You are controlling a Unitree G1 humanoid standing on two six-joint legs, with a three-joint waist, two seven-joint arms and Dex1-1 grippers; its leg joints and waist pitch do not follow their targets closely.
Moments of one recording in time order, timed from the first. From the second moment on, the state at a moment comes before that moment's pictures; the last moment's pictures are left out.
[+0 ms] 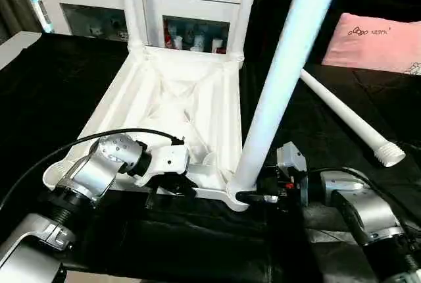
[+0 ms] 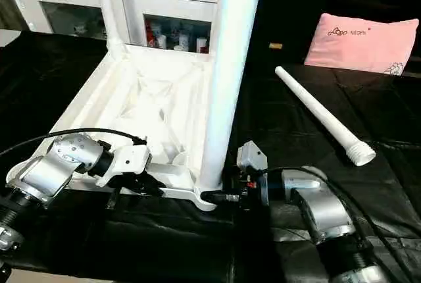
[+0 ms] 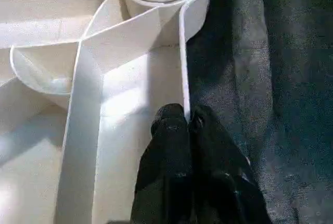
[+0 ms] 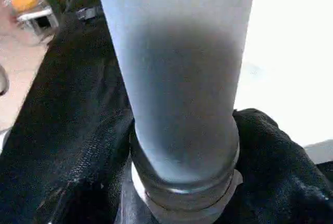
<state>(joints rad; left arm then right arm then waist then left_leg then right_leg) -0.56 0.53 -0.43 0.40 0.04 0.09 -1.37 -0.27 -0.39 0.19 0.28 0.26 0.17 1.16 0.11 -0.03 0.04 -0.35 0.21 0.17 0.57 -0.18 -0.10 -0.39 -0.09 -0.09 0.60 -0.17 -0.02</state>
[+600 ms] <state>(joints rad) -0.57 0.20 -0.26 0.39 0.07 0.59 -0.78 -0.49 -0.02 0.02 0.58 0.12 0.21 0.33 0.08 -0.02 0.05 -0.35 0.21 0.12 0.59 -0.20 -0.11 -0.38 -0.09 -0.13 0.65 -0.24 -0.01</state>
